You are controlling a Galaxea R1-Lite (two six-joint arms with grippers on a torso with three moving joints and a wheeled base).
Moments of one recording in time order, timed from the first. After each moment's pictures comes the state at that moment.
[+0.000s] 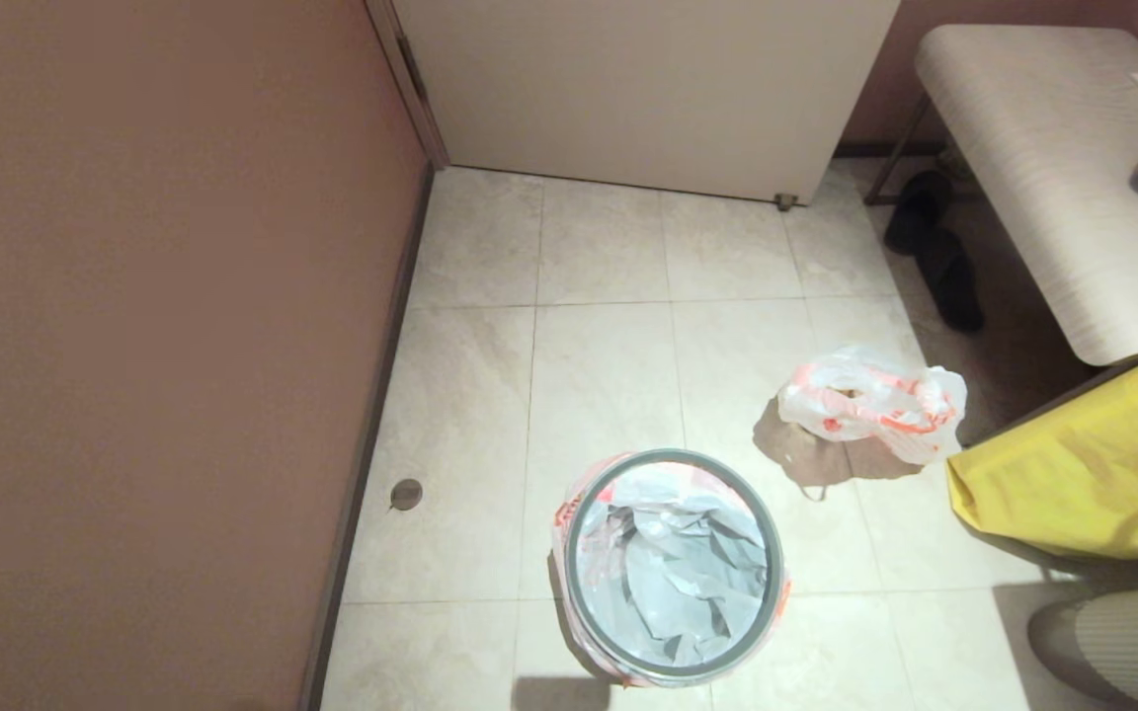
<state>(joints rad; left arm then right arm) 0.00 0.08 -0.08 -0.18 0.07 0.00 0.02 0.16 -0.75 0.70 -0.10 0.04</state>
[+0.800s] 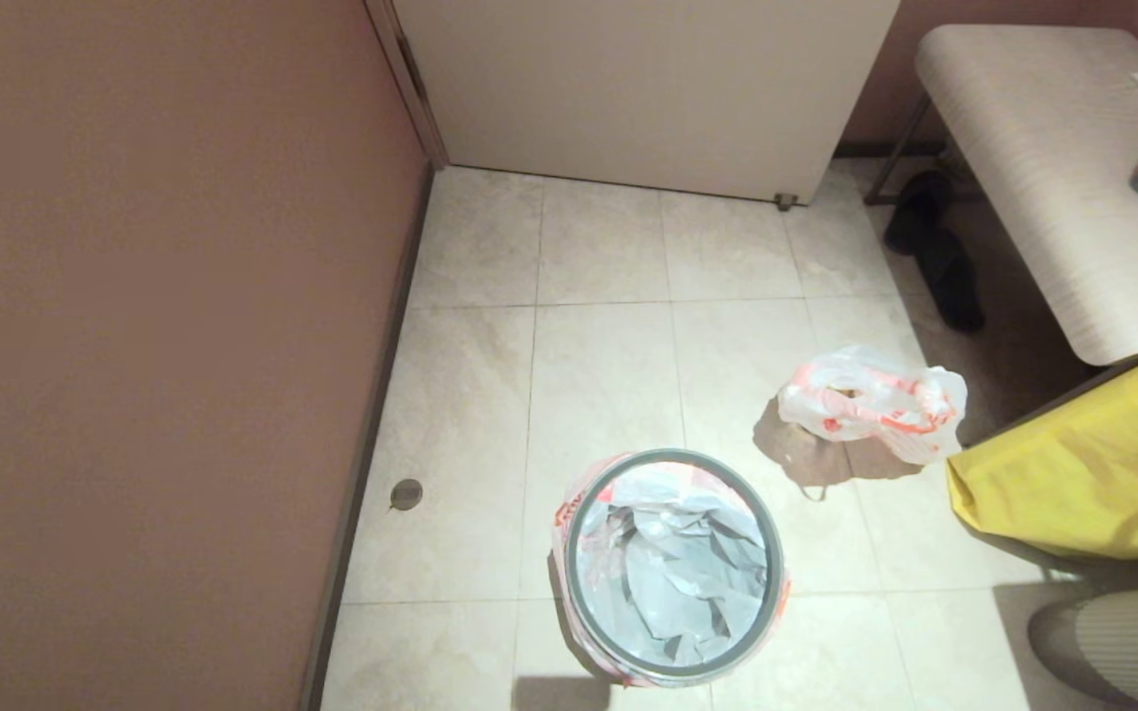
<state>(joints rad) 0.01 0.02 0.00 -0.02 0.00 0.06 0.01 0.08 -0.15 0.14 0.02 -0.03</state>
